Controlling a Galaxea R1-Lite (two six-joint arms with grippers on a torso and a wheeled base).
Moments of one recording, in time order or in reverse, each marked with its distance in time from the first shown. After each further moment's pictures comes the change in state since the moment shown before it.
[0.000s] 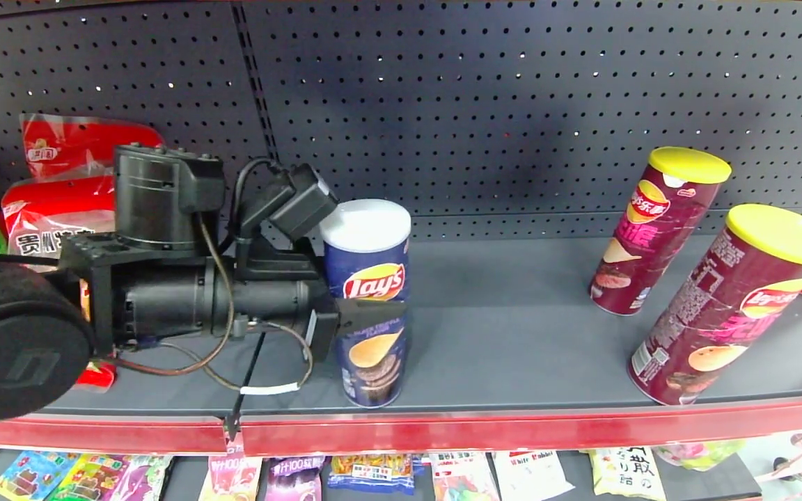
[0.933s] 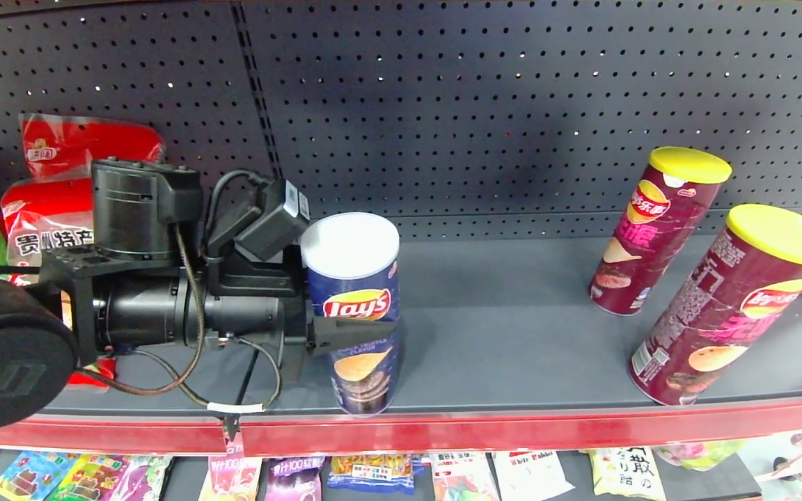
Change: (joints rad) left arm 0.048 -0.009 0.057 -0.047 -0.184 0.094; right arm 0.000 0.026 -0.025 0.000 0.000 -0.001
